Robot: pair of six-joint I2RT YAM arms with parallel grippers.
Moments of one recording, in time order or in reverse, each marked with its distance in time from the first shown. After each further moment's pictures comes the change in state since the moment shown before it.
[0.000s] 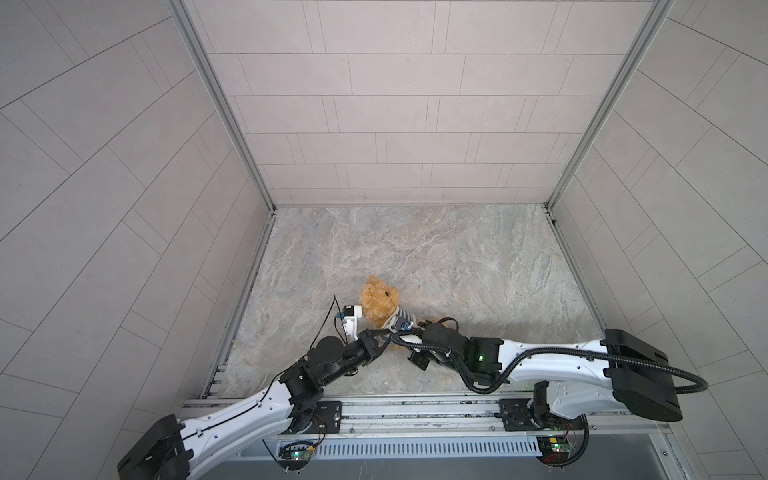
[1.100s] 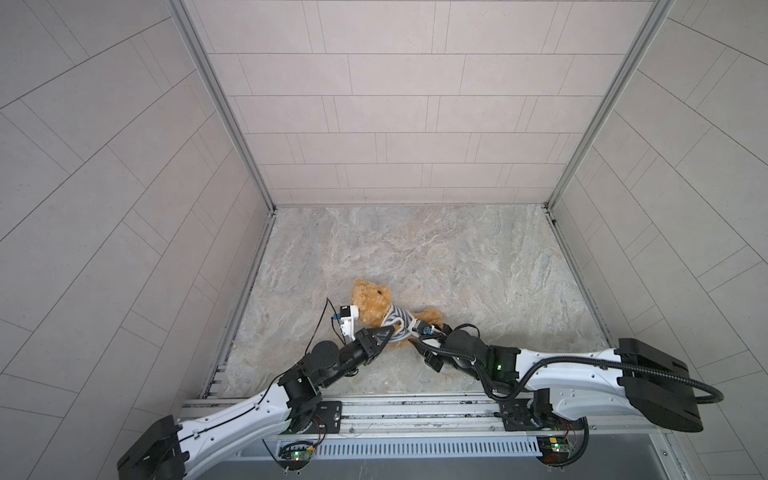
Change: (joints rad) left arm -0.034 -0.024 -0.023 0.085 -0.064 -0.057; right arm -0.029 -0.133 -0.216 0.203 -0.001 -0.010
